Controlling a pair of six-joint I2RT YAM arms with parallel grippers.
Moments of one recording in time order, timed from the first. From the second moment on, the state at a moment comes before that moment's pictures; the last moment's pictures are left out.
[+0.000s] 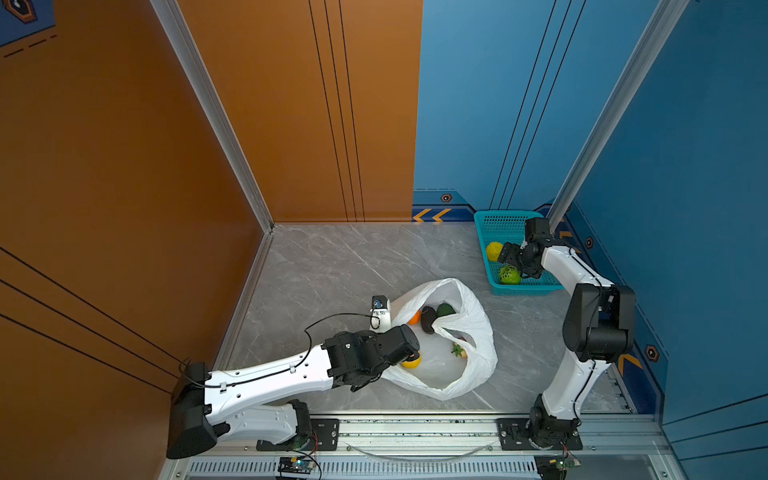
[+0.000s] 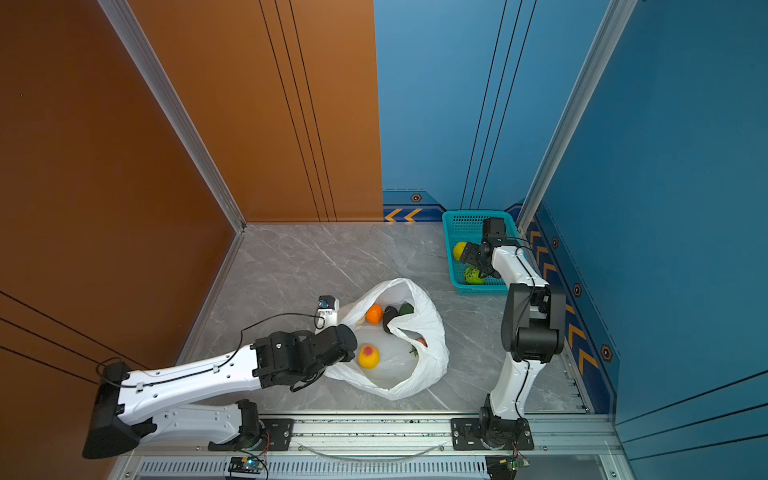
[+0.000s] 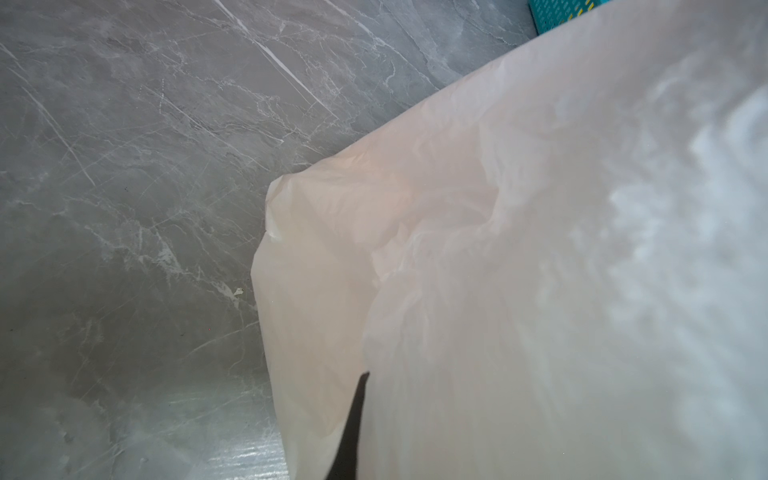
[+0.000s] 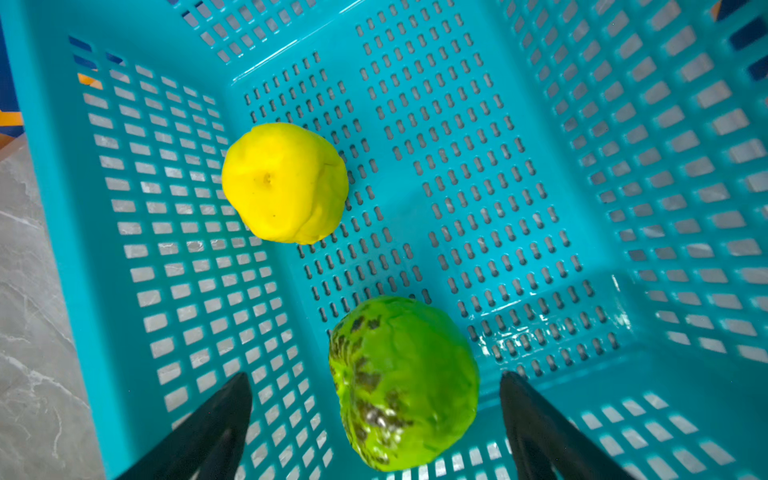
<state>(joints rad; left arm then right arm) -1.19 1.18 0.96 -0.76 -0.58 -1.04 -0.06 1.88 1.47 -0.60 0.01 0.39</state>
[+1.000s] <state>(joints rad) -1.21 1.18 0.99 -0.68 -0.58 -0.98 1.01 1.04 1.21 -1.04 0.19 0.71</state>
